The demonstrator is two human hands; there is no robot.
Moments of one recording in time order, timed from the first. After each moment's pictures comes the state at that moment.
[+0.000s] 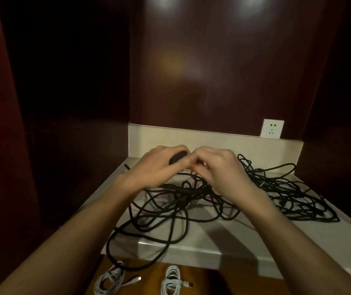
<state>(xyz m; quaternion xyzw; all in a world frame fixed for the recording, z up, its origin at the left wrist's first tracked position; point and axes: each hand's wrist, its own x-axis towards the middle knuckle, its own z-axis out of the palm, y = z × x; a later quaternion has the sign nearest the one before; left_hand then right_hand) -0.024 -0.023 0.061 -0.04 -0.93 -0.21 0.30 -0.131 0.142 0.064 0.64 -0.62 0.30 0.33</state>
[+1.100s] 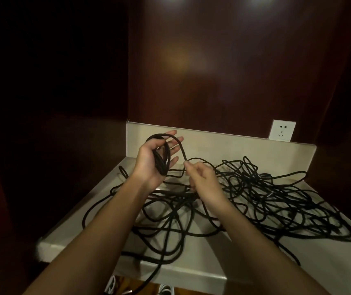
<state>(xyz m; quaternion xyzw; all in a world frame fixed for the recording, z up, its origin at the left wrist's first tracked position) -0.083 -0.033 0.053 0.06 -0.48 -0.83 0.29 -0.185 0.078 0.005 0.41 -0.69 0.60 -0.07</state>
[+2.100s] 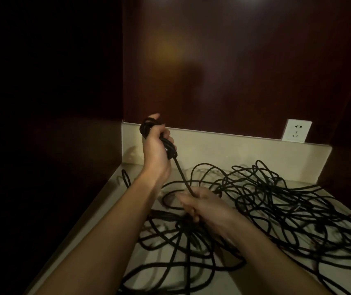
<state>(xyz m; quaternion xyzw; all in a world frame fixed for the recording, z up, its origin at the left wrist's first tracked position) -0.148 -0.104 0.068 0.04 -0.37 -0.80 0.46 -0.183 0.034 0.000 0.38 -0.71 0.52 -0.30</state>
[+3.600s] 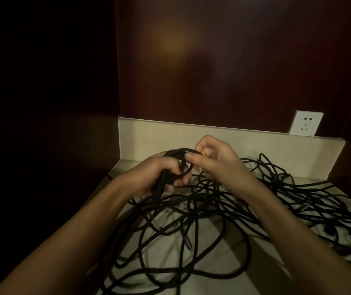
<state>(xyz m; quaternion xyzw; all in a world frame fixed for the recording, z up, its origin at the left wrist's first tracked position) -0.117 -0.113 0.047 -0.03 -0.75 -0.66 0.04 -0.228 0.039 0.061 0.52 -0.64 0.56 -0.12</state>
